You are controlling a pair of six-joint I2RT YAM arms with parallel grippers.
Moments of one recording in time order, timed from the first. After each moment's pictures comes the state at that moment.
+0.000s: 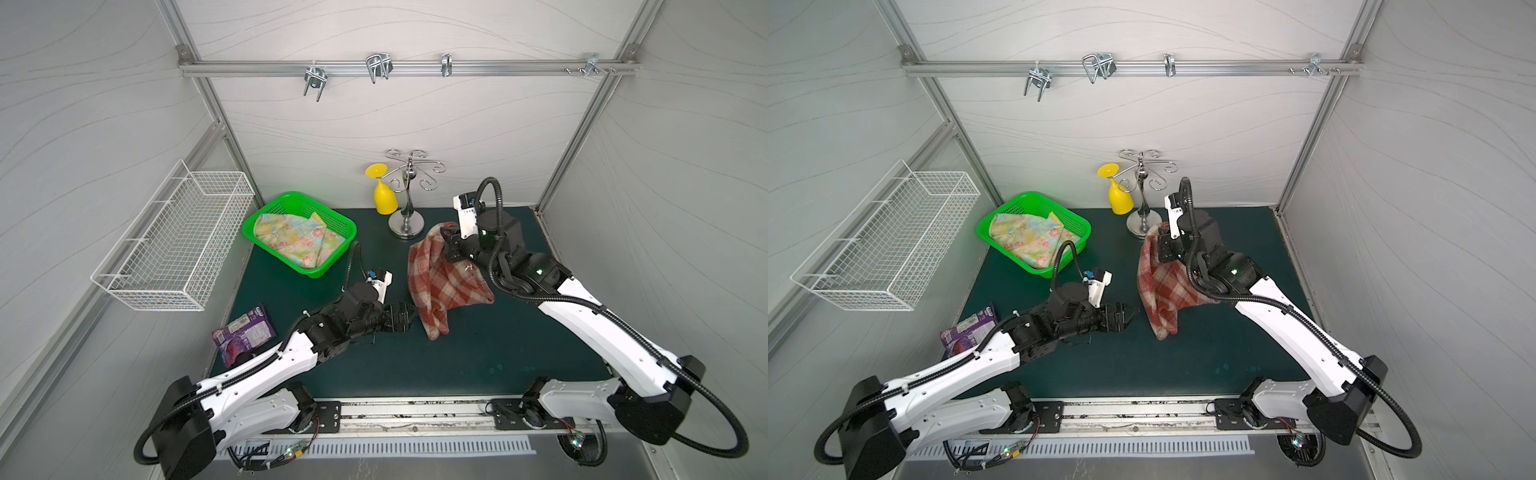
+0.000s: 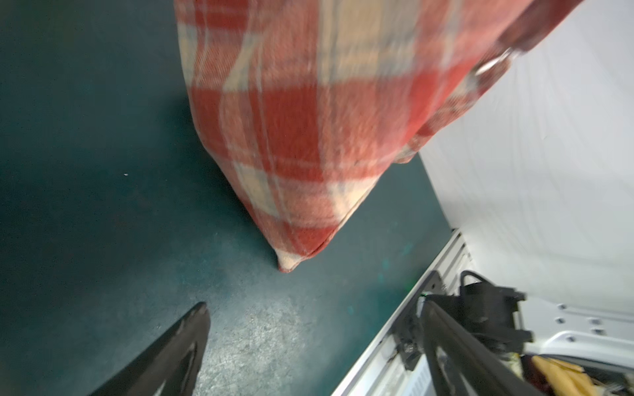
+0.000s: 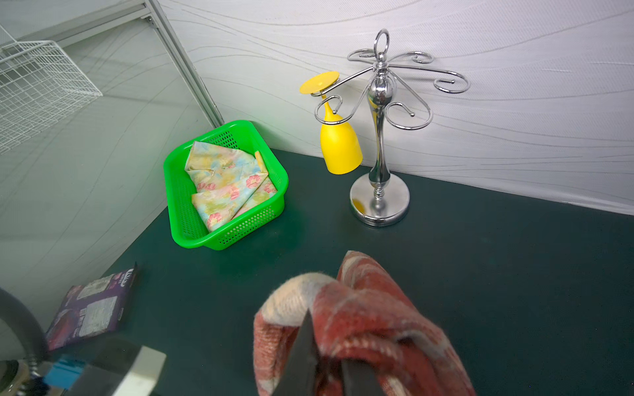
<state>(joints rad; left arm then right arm) -0.84 1.06 0.65 -0.18 0.11 -0.71 0.78 1.26 1.40 -0.51 0.20 0.23</state>
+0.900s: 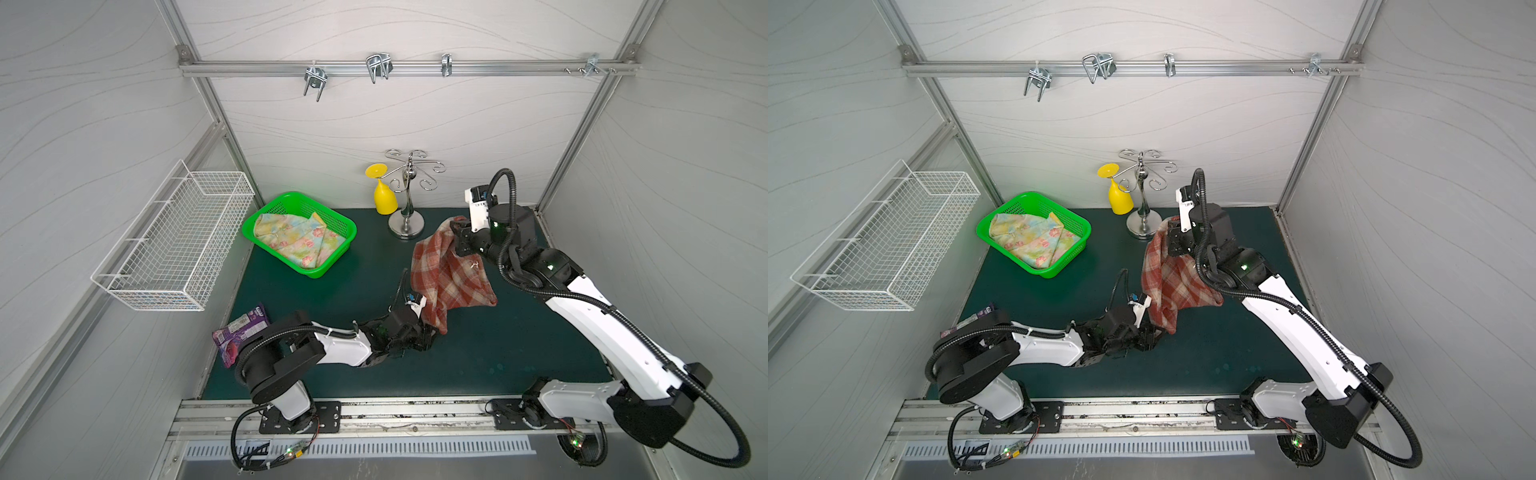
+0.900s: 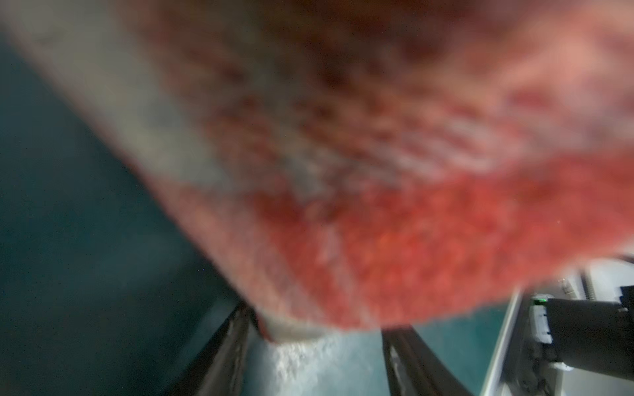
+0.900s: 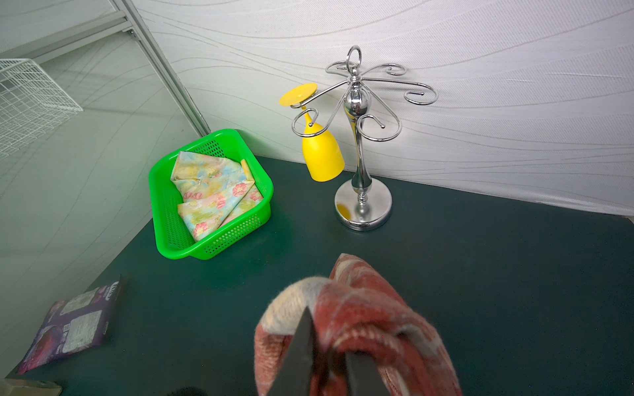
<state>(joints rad) -0.99 1.63 0.60 0.41 0.01 -0.64 0.70 1.24 1.42 -0.54 0.17 0.22</state>
